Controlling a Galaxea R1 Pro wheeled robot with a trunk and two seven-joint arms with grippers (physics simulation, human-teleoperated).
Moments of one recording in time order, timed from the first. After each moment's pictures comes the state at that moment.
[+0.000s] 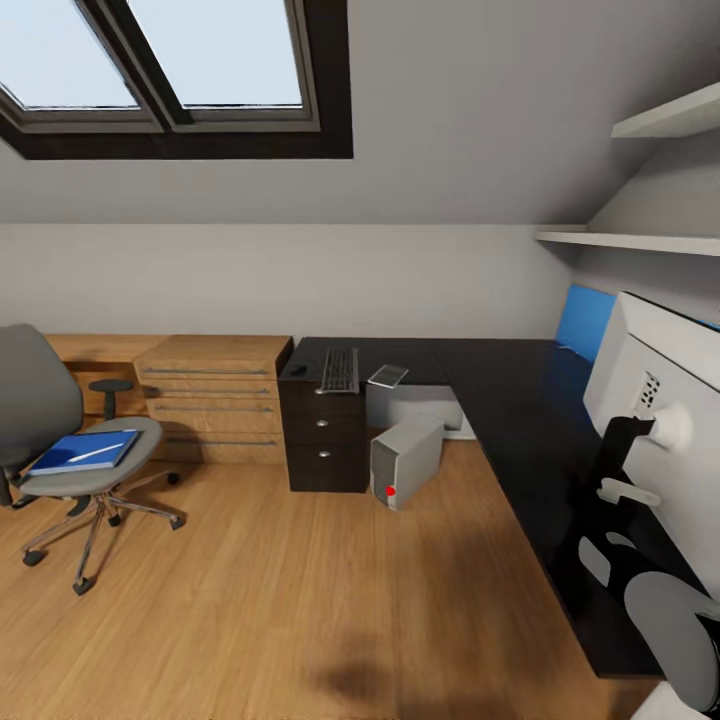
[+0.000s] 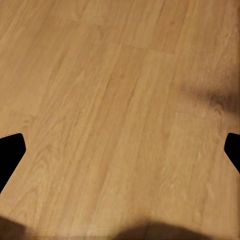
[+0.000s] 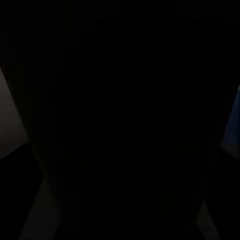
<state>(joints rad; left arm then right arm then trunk) 0.02 -0.05 -0.17 -0.69 0.20 -0.18 0.41 -0.89 -0.28 -0.33 -0.13 0.01 -0.46 -0.13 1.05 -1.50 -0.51</state>
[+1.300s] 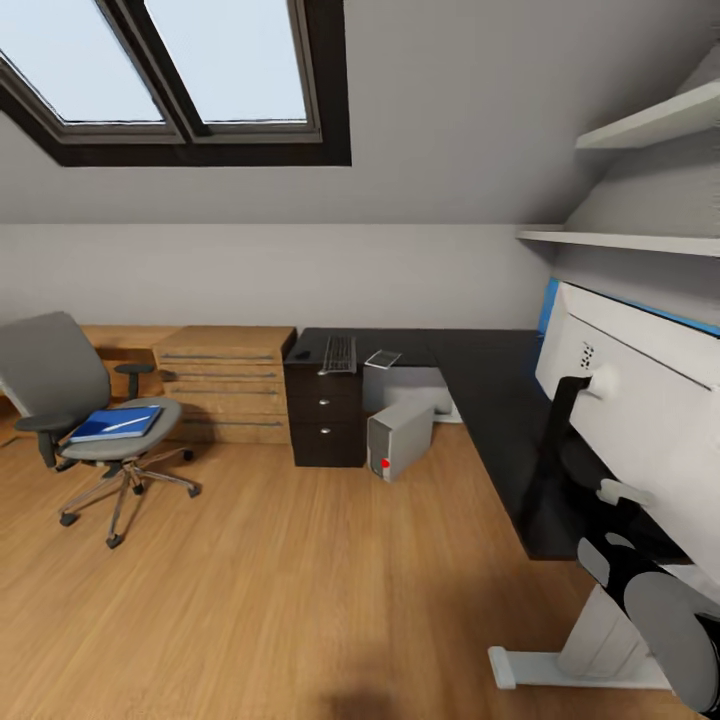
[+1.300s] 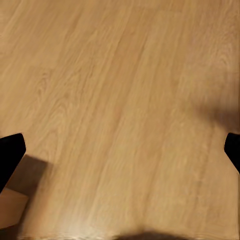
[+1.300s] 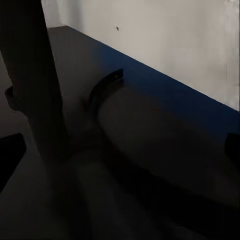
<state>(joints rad) 0.02 -0.05 -0.17 -0.69 0.20 -0.18 0.41 -0.89 -0.28 -0.32 -0.13 -0.01 -0.46 -0.13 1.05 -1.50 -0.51</state>
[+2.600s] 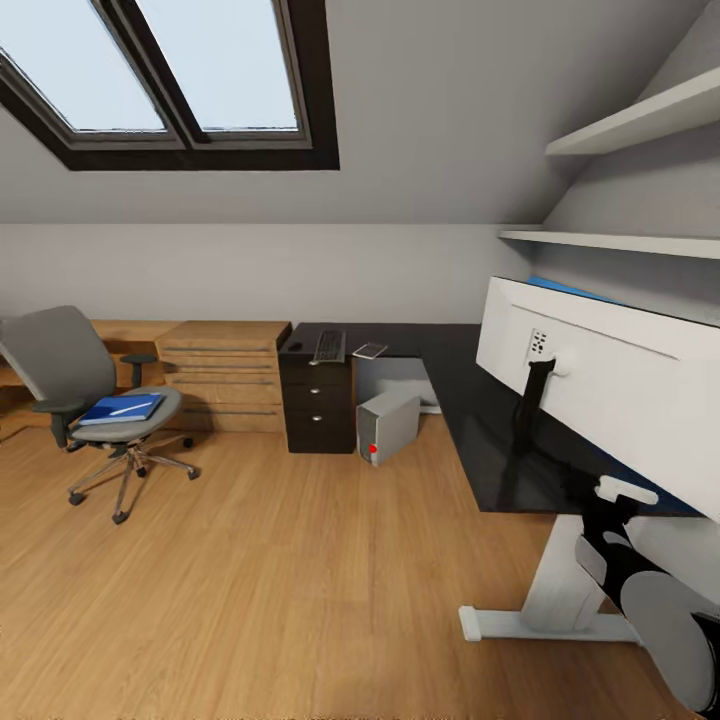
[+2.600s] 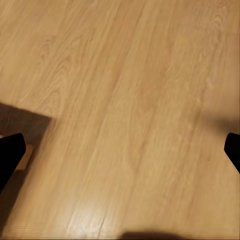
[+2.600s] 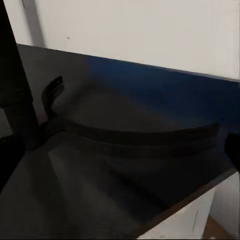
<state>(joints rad) 0.02 -0.05 -0.16 -0.67 0.20 -0.18 0.42 -0.89 -0.27 -0.33 -0.13 -0.01 -0.50 -0.13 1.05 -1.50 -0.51</state>
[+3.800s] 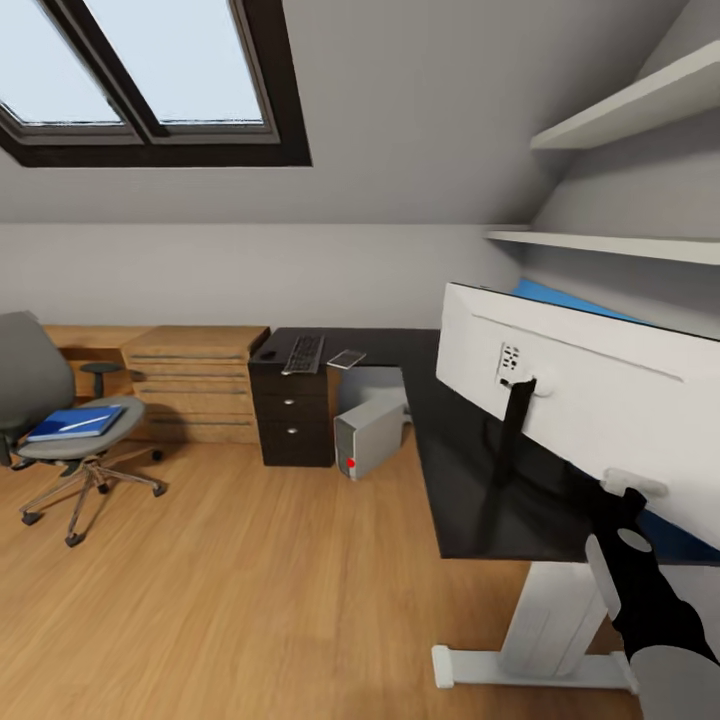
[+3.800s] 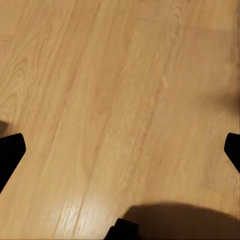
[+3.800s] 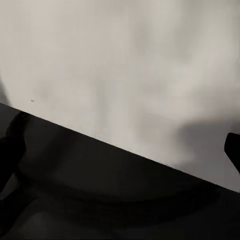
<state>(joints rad) 0.02 -0.05 -0.17 -0.59 0.19 -0.18 0.41 -0.56 -0.16 -0.34 -0.96 -0.05 0.02 -0.13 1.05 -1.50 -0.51</state>
